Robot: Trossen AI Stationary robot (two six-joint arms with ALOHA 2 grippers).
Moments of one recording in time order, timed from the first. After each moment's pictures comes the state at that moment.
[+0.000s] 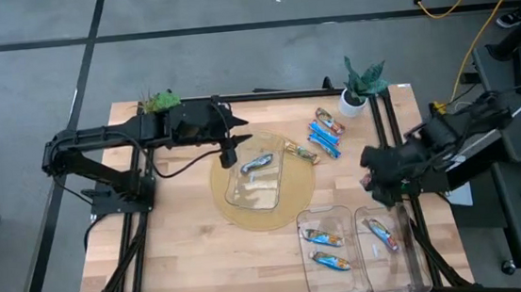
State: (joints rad) left arm 0.10 1.29 1.33 -0.51 -0.20 0.01; right arm 0.42 1.01 1.19 -1.29 -0.01 0.88
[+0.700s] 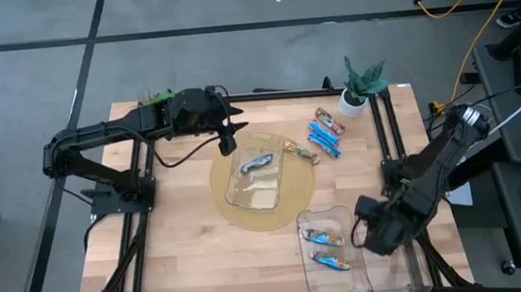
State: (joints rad) left arm 0.21 1.29 1.33 -0.53 -0.18 0.02; right arm 0.82 1.40 1.19 -1.26 0.03 1.35
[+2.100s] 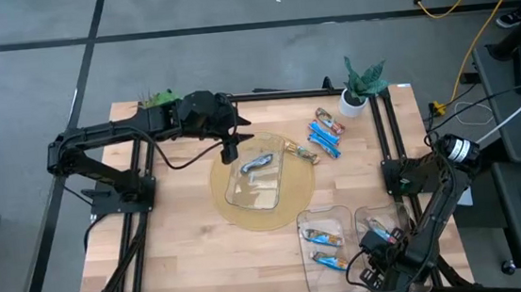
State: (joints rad) left arm 0.20 1.33 1.33 -0.53 -0.02 0.07; right arm 1.07 1.73 1.19 -0.98 0.05 1.88
